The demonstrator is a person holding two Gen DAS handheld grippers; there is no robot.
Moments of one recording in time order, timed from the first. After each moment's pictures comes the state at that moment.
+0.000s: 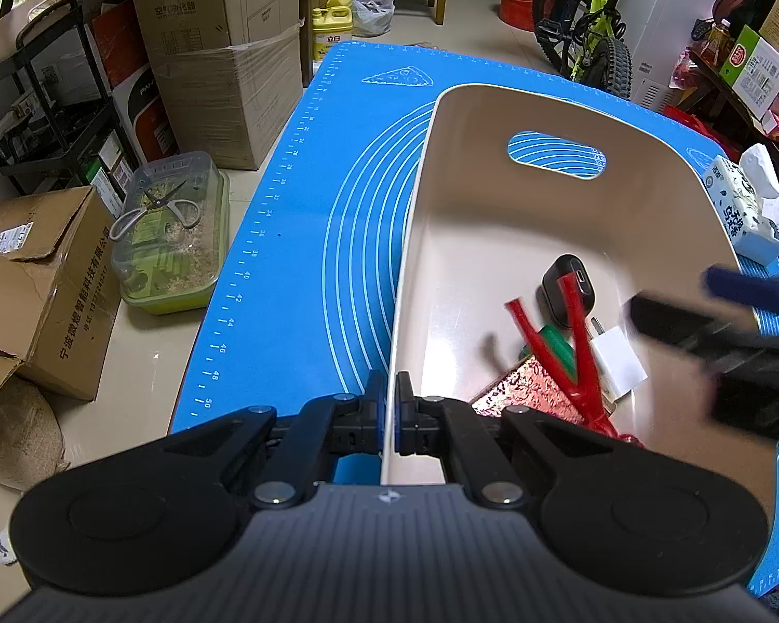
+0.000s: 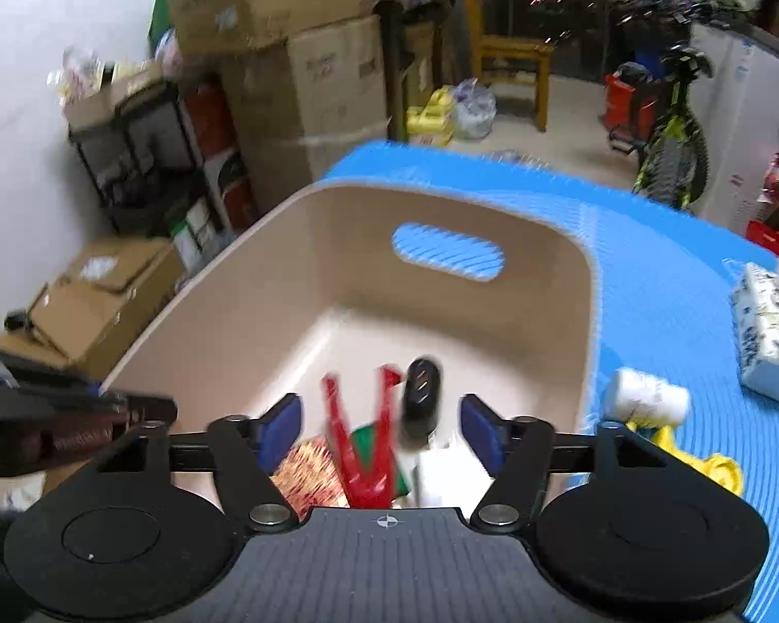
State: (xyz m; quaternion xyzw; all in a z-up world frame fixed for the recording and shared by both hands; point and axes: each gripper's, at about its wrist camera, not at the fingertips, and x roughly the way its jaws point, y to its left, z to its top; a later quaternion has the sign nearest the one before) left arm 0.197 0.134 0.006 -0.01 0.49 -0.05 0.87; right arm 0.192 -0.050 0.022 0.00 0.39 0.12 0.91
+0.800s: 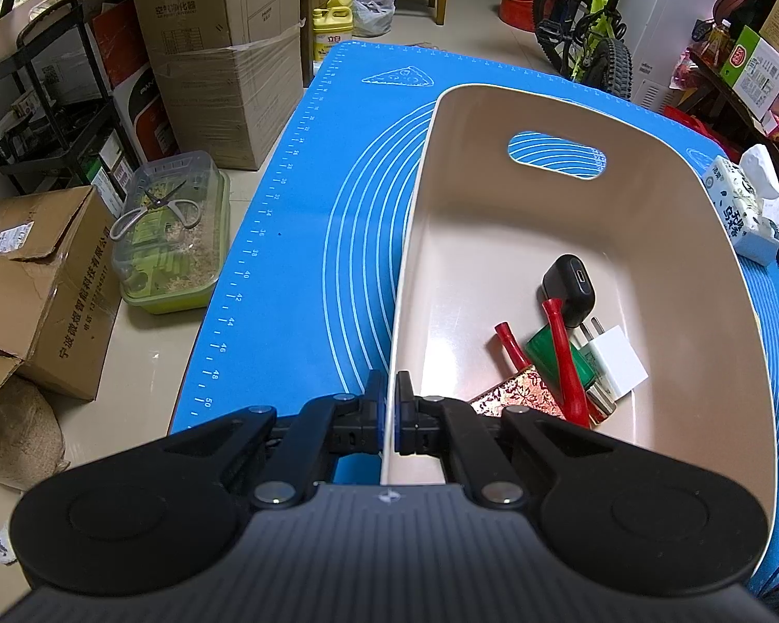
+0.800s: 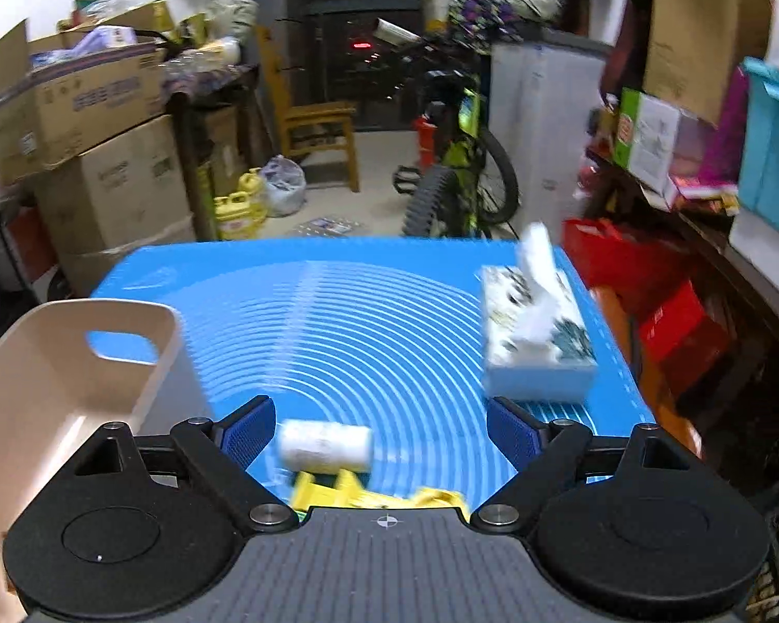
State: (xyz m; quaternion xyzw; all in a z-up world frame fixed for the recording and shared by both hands) left arm 0.197 0.133 0.007 -0.01 0.49 -0.05 0.87; right arm 0.195 -0.225 -0.001 0.05 0.32 -0.06 0.94
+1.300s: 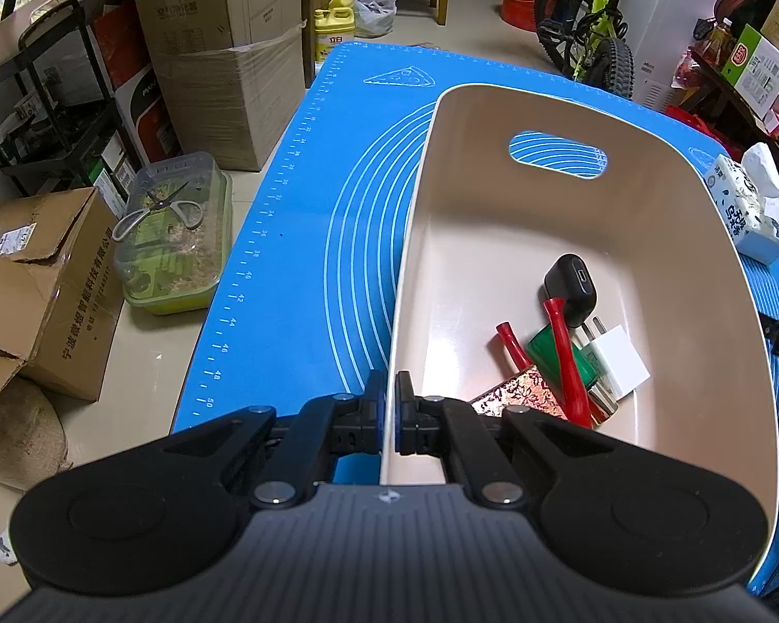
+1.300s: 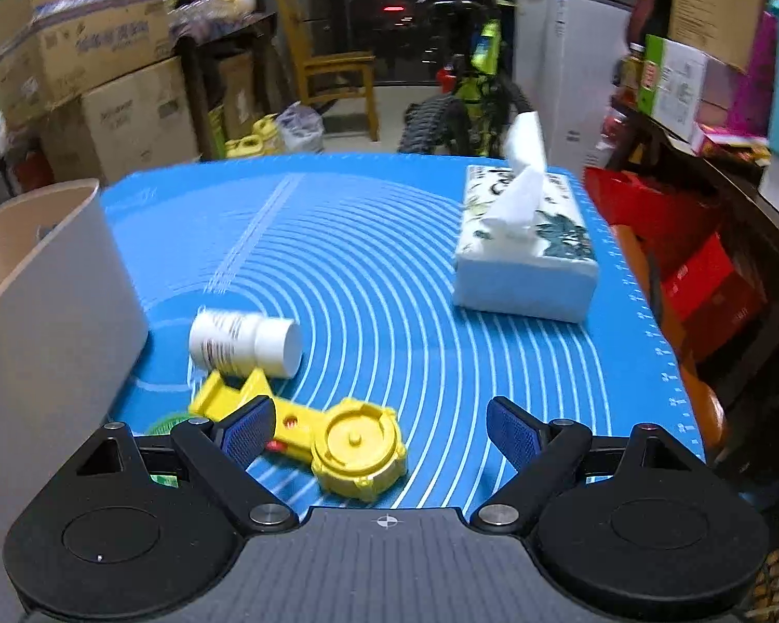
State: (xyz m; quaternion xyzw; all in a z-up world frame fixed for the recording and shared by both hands) left arm 0.197 0.133 0.006 0.00 0.49 -0.05 0.87; right arm 0.200 -0.260 -0.071 0.02 0.37 -0.01 0.93
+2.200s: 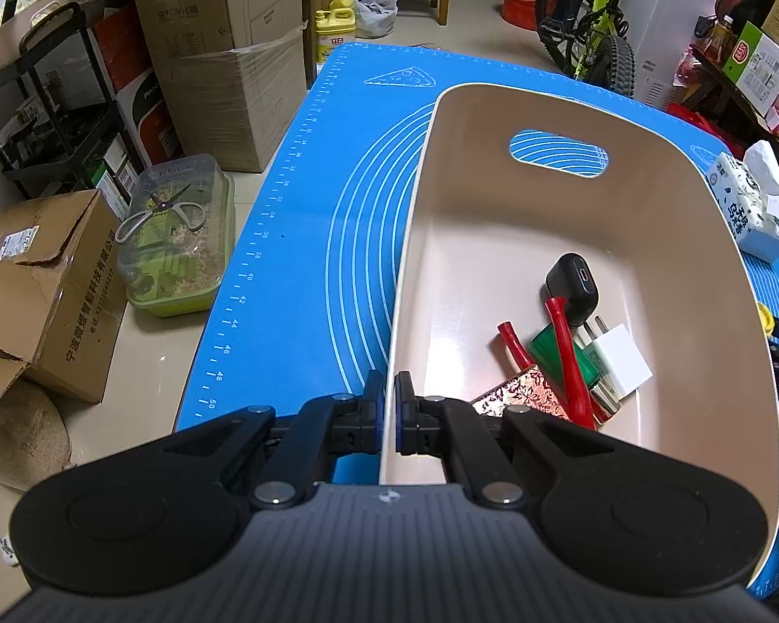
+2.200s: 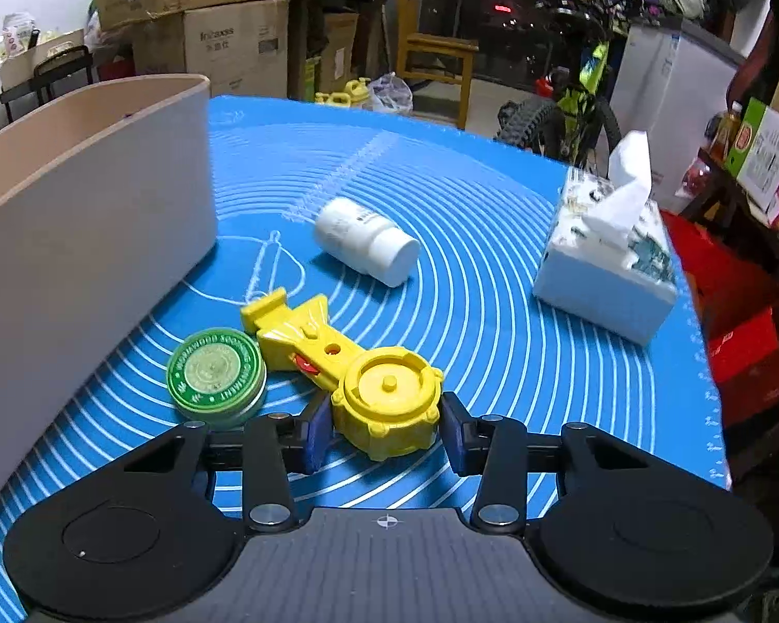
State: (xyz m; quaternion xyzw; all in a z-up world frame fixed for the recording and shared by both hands) left arm 0.197 0.129 0.008 0.00 0.49 -0.05 0.87; right arm 0.185 -0.236 -0.072 -0.07 0.38 0.07 0.92
